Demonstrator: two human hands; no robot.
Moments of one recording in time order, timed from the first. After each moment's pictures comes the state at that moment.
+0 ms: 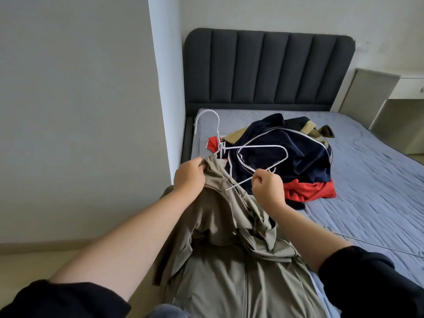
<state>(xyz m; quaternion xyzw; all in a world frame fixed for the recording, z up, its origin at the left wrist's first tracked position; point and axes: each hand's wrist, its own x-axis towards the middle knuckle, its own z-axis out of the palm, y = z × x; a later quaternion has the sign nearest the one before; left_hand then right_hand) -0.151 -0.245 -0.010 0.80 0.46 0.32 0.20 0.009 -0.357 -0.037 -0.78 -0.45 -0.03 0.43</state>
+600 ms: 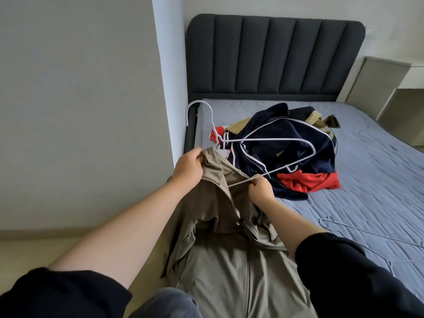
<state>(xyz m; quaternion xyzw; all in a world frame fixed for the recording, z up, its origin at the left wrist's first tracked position) -0.167 -0.238 -0.023 0.80 0.38 0.35 0.30 0.016 -0.336 -0.094 -0.83 -0.38 0.16 0.38</state>
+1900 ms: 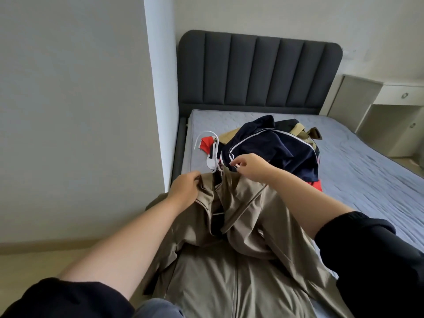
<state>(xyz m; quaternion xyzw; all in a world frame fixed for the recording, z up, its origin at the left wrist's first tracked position) -0.161 -0.250 -0.049 0.85 0.37 0.28 0.25 0.018 -0.345 0.028 -0.78 -0.55 0.17 0.22</state>
